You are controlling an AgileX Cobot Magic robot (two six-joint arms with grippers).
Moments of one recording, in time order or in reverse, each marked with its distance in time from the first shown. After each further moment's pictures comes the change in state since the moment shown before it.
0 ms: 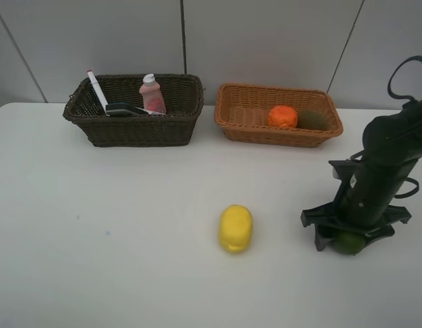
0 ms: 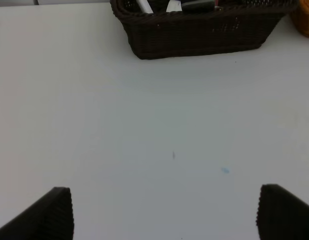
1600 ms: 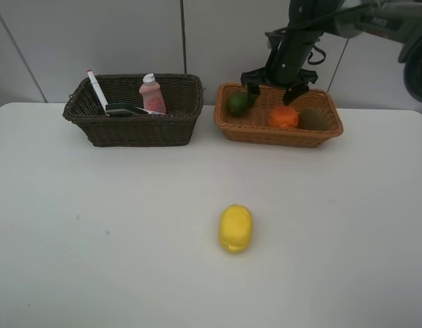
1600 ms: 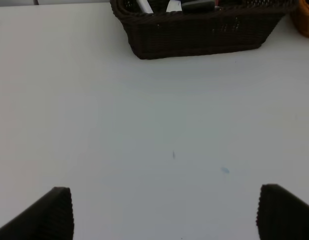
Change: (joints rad) left arm 0.000 0.000 0.000 0.000 0.000 0.000; right arm 0.000 0.603 -1.466 0.059 0.447 -0.244
